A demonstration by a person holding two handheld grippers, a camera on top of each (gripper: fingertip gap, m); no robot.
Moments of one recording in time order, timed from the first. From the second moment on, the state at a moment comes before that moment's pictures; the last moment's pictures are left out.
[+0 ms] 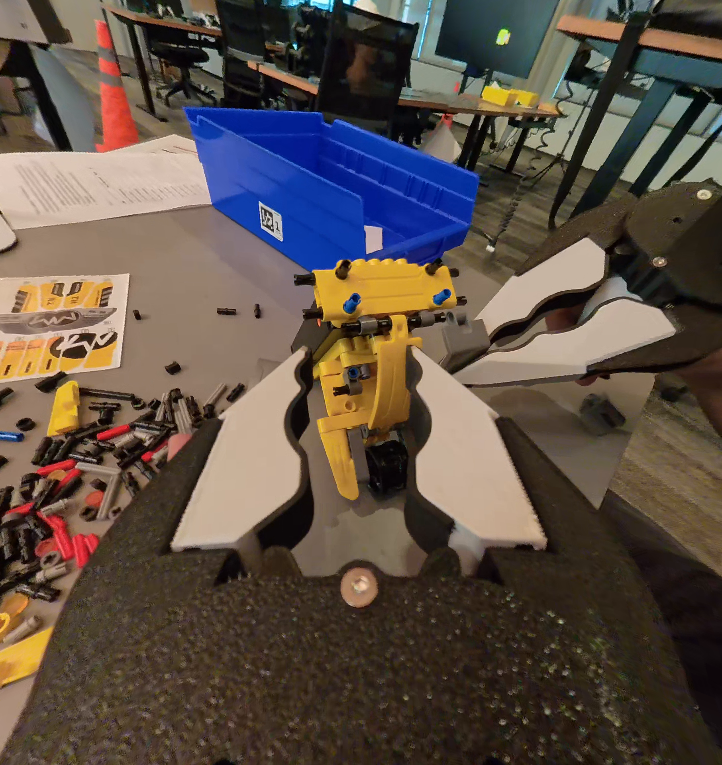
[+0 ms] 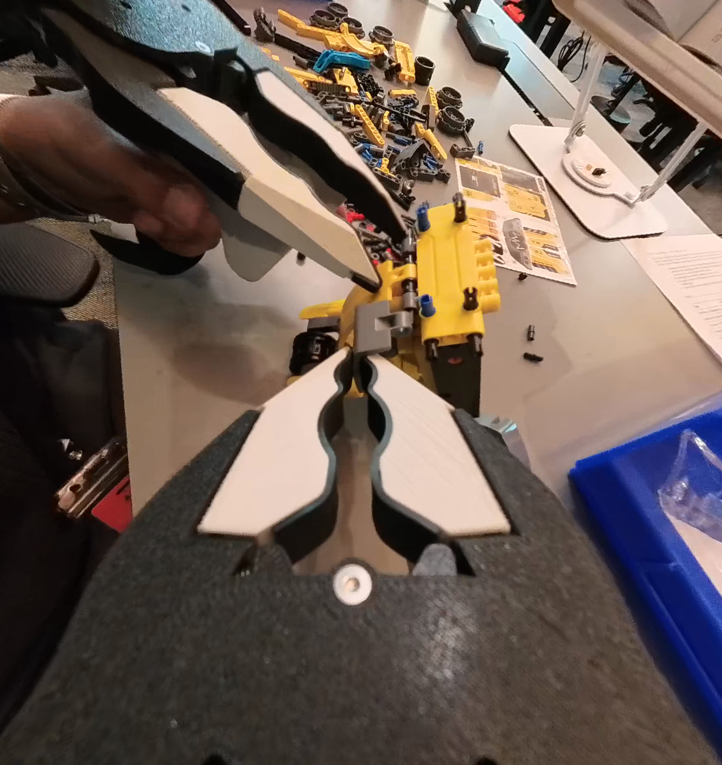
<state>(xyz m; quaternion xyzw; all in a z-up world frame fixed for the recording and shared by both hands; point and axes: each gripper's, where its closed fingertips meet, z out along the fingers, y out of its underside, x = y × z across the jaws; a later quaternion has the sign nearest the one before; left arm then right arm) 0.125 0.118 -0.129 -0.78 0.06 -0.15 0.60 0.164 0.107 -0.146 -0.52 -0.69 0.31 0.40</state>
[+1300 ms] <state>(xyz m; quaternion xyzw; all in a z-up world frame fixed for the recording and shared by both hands) 0.180 0.076 -0.138 -0.73 0.35 -0.23 0.54 0.224 0.056 -0.079 -0.48 -0.63 0.44 0.43</state>
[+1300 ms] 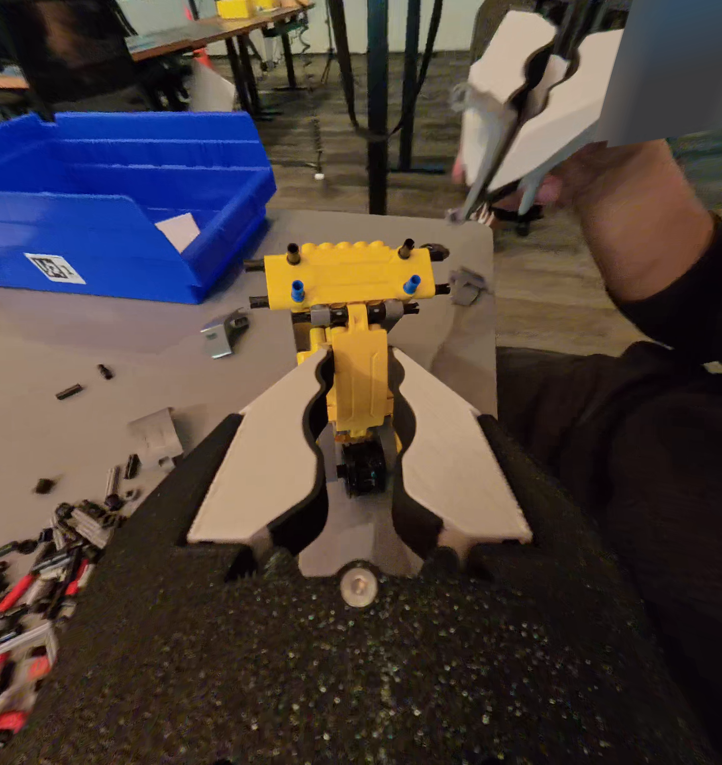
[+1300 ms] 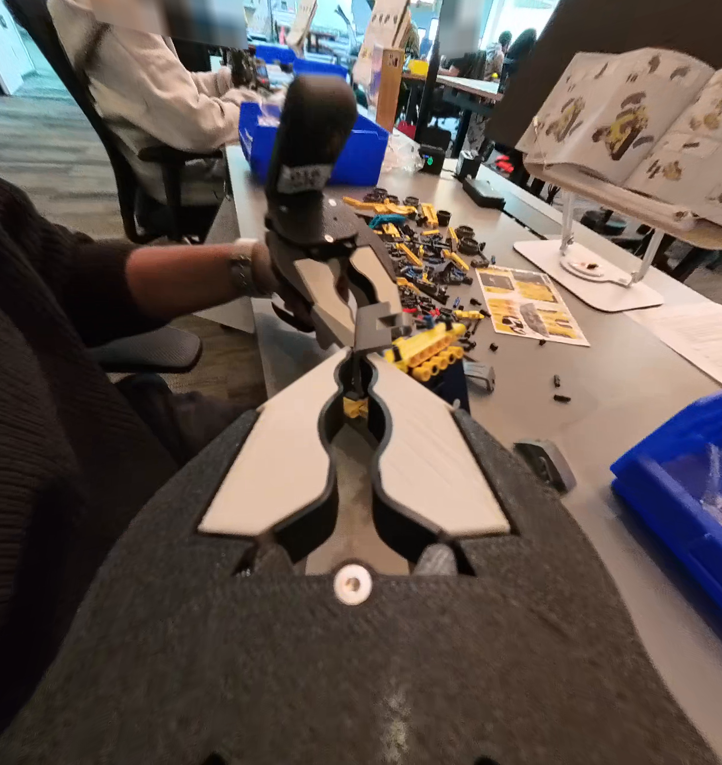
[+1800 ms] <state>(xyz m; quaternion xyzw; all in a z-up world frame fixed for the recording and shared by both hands) 0.160 0.069 -0.127 -0.71 0.29 -0.22 0.60 0.188 0.030 -0.145 -0.59 -0.55 0.34 0.48</state>
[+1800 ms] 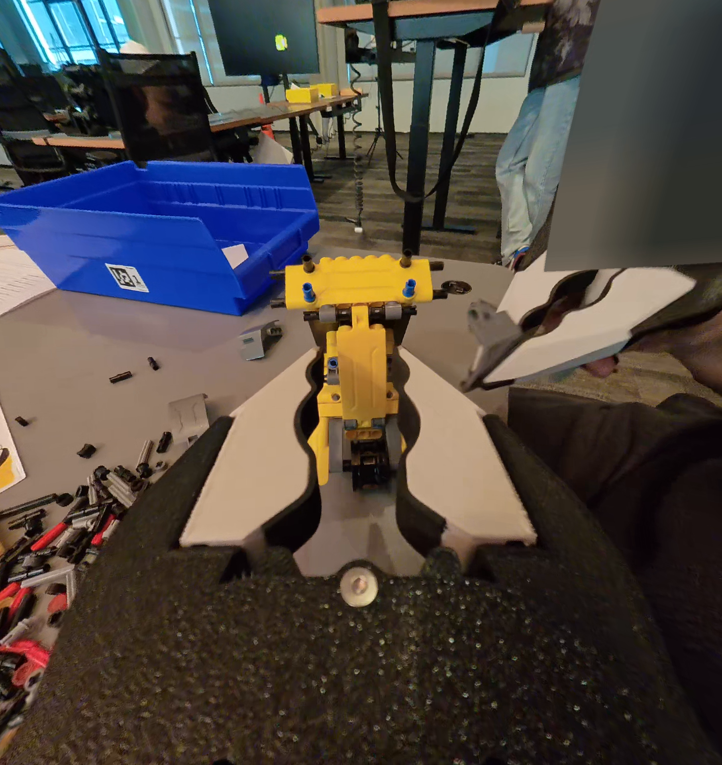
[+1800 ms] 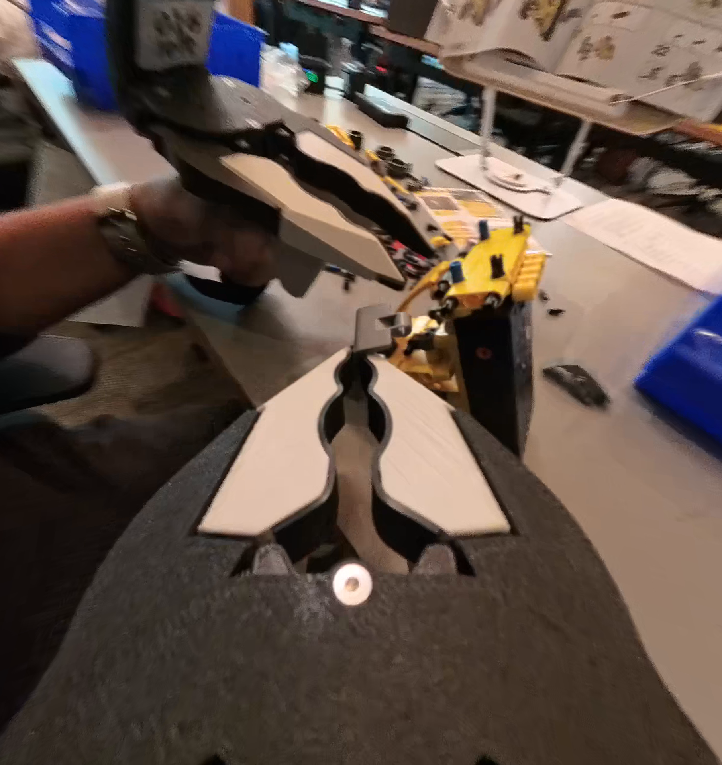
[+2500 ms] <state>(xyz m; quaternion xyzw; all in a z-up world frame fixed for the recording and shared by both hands) 0.141 0.095 -0.125 -0.74 0.17 -0.27 0.59 0.184 0.048 -0.145 -0.62 -0.45 0.27 0.59</state>
